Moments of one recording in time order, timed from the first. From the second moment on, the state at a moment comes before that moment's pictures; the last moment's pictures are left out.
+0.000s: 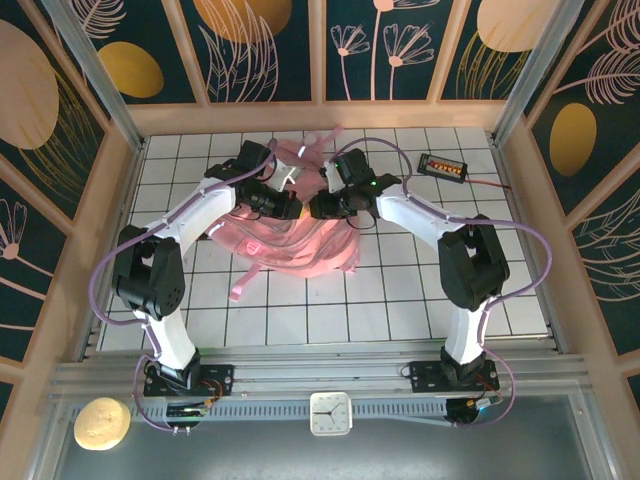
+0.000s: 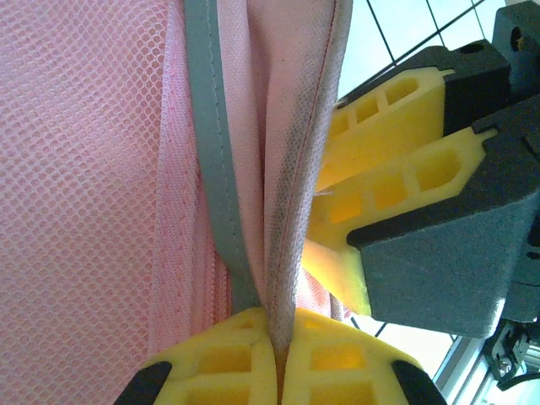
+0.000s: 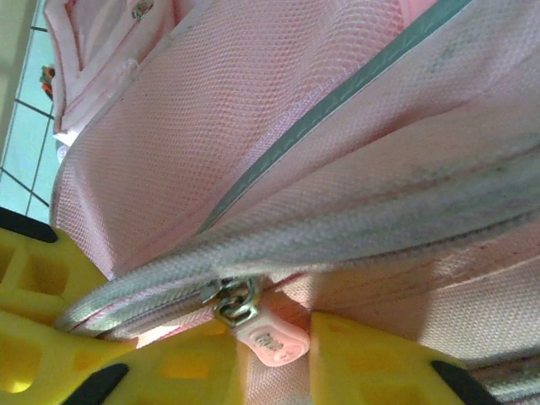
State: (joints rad) left arm -0.40 1.81 1.46 -0.71 0.60 -0.13; right arm 0.60 1.88 1.46 -0.48 -0.37 0.39
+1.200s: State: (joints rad) left arm -0.47 1.66 1.33 -0.67 0.40 0.12; right arm 0.47 1.85 1.54 -0.67 -0.31 0.15
